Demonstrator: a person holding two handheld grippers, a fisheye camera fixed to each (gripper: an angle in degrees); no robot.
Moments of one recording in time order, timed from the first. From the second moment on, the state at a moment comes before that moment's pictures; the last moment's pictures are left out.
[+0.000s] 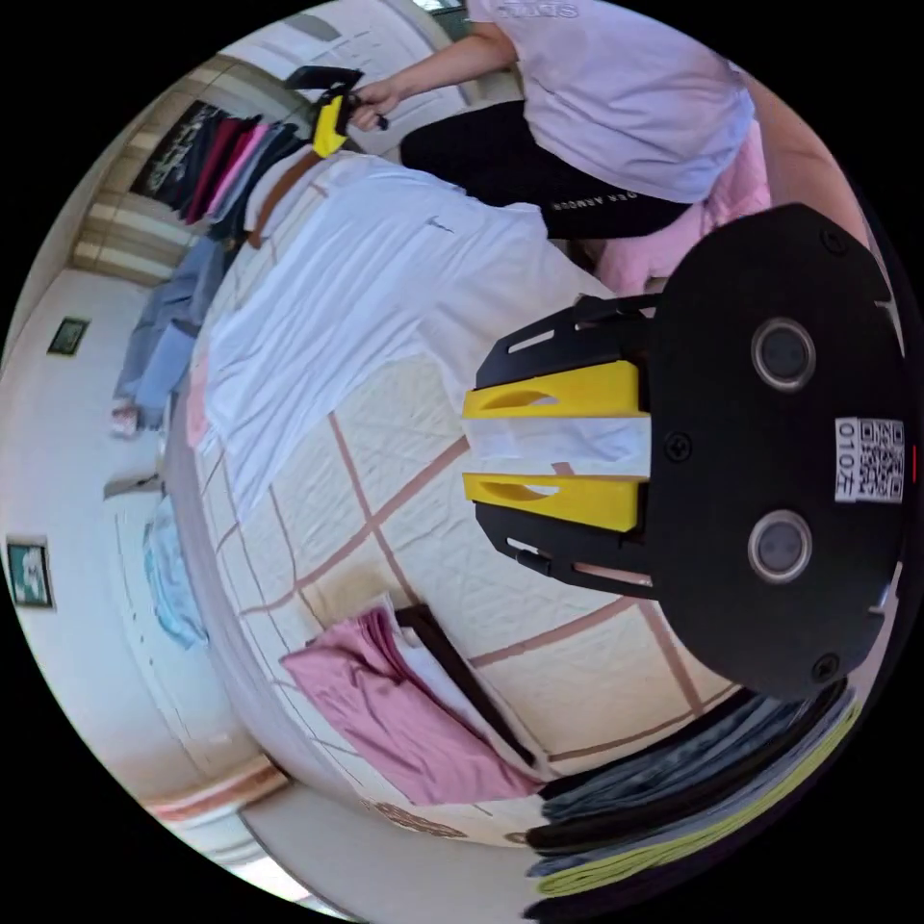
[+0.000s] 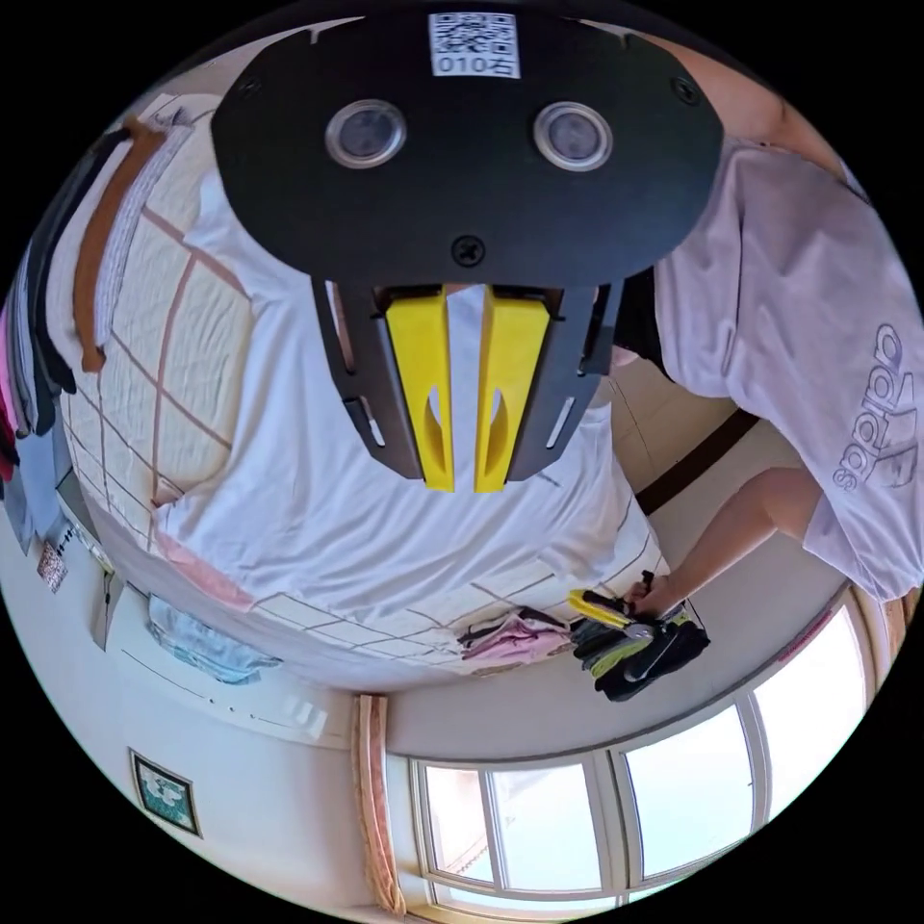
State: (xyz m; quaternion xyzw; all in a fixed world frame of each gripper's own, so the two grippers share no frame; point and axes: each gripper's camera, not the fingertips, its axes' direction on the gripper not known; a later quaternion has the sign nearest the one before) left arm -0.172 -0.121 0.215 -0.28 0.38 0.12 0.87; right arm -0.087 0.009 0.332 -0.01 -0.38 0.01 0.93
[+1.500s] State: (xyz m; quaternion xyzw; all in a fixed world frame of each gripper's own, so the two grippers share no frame) left arm -0.261 -0.031 0.160 -0.18 0.34 0.09 0.92; right arm -0.428 0.000 0.223 -0.03 -0.29 -0.25 0.92
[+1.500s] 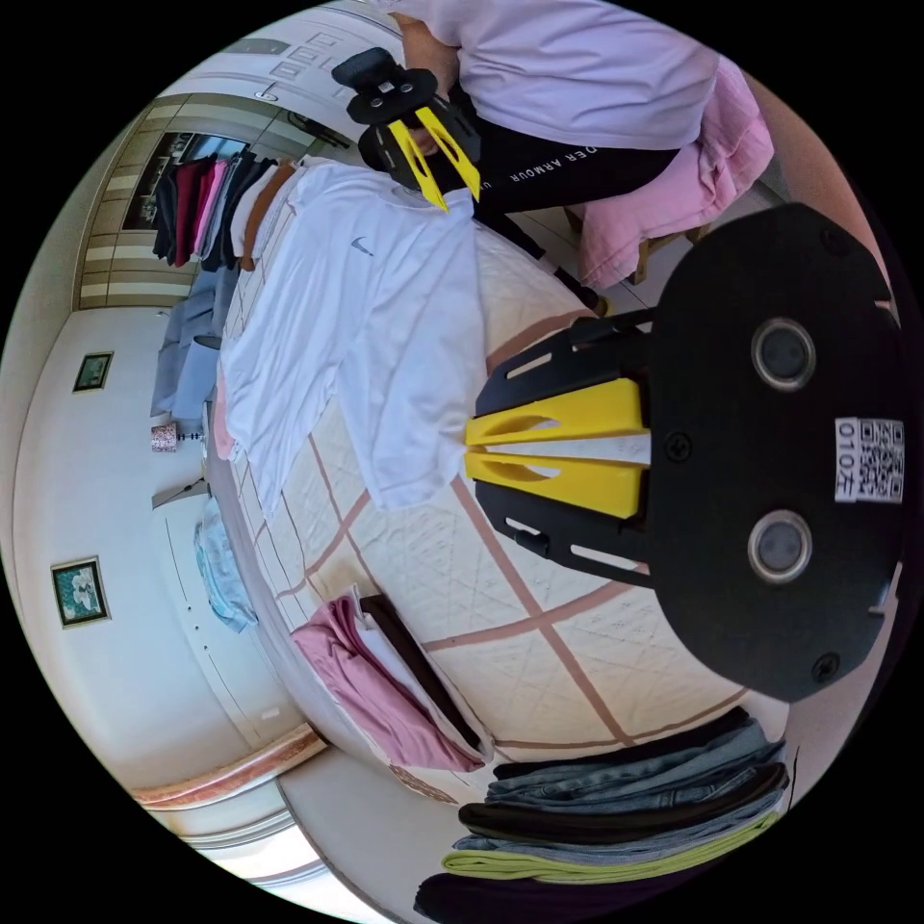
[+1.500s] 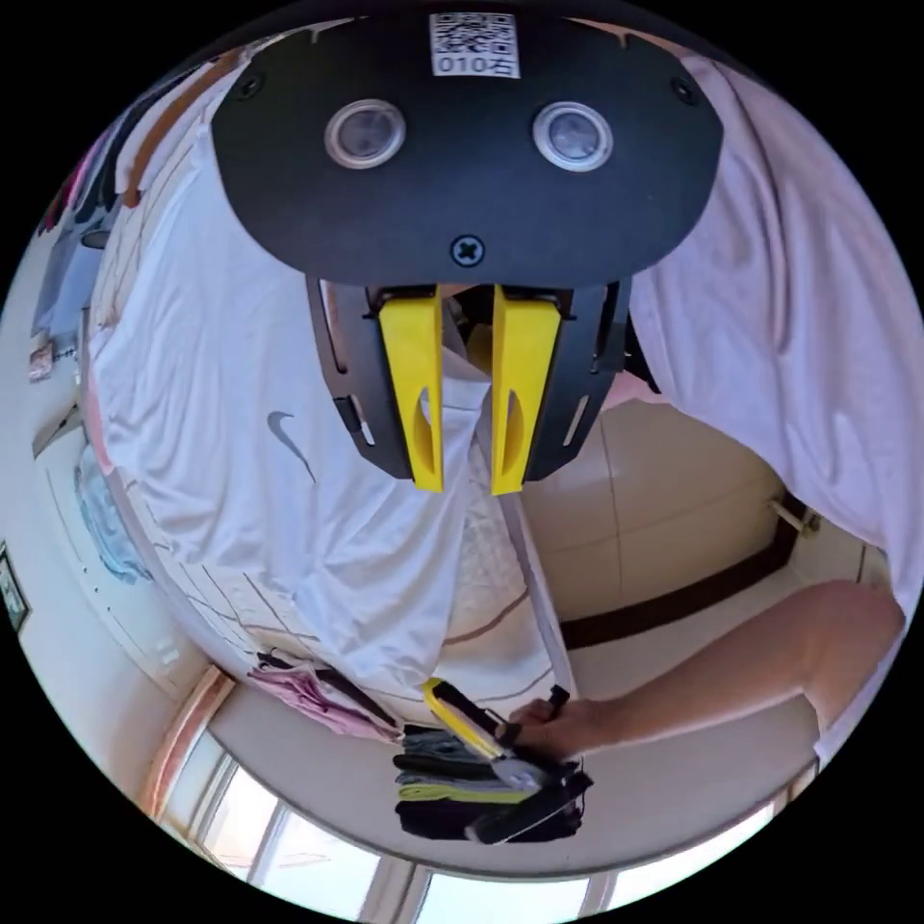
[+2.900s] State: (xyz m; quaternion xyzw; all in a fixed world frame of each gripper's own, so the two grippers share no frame) left arm 0.037 -0.148 0.189 -0.09 0.48 0.09 0.87; right arm 0.102 0.298 0.334 -0.19 -0.15 0.44 0.86
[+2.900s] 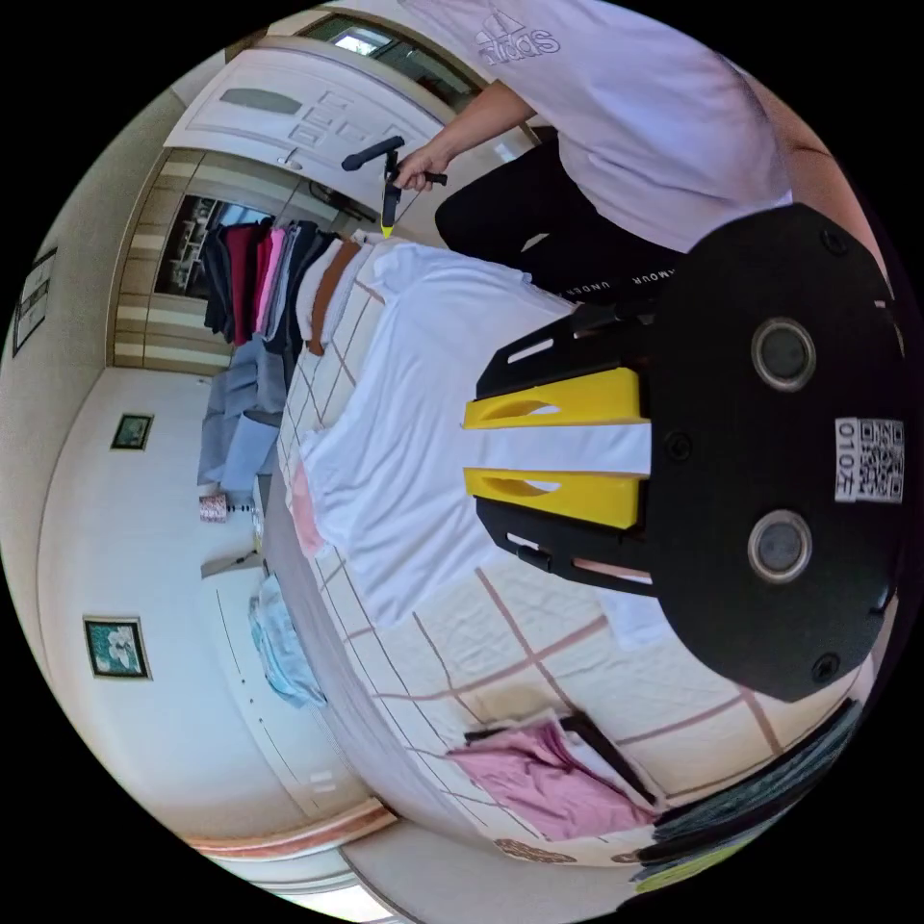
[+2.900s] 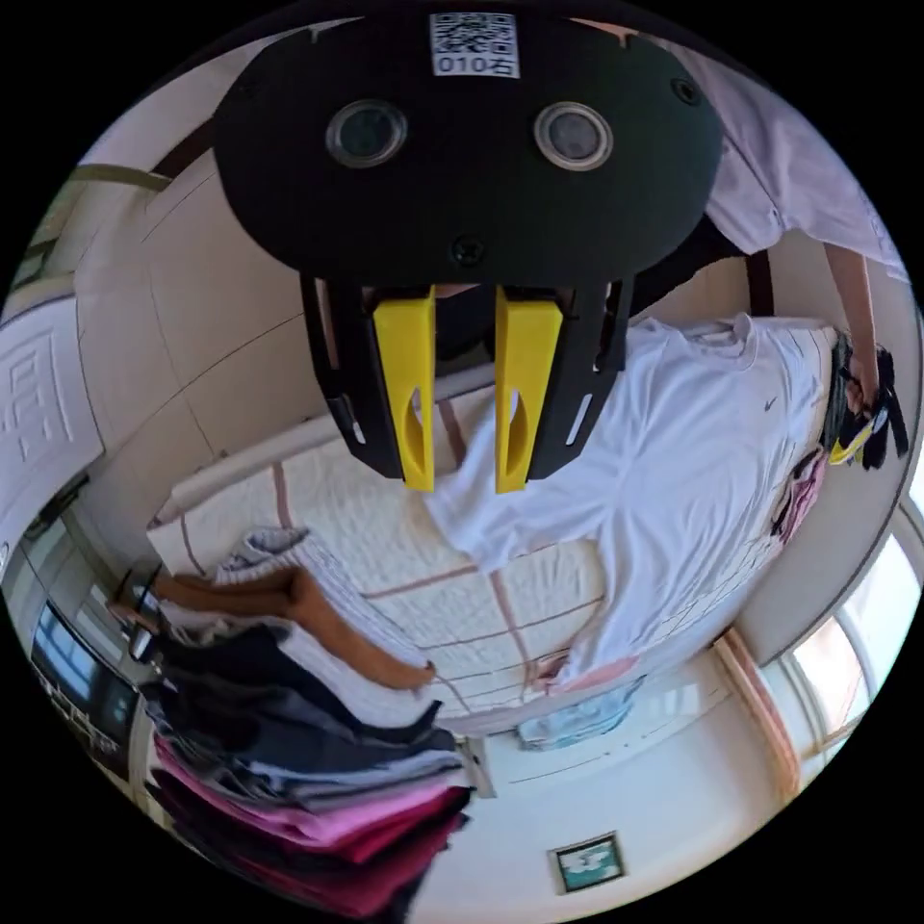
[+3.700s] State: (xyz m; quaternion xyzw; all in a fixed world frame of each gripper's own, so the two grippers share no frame) left arm 0.582 -0.313 0.205 -0.08 0.67 0.31 0.68; right arm 0.174 0.365 0.358 -0.13 -0.30 0.51 0.80
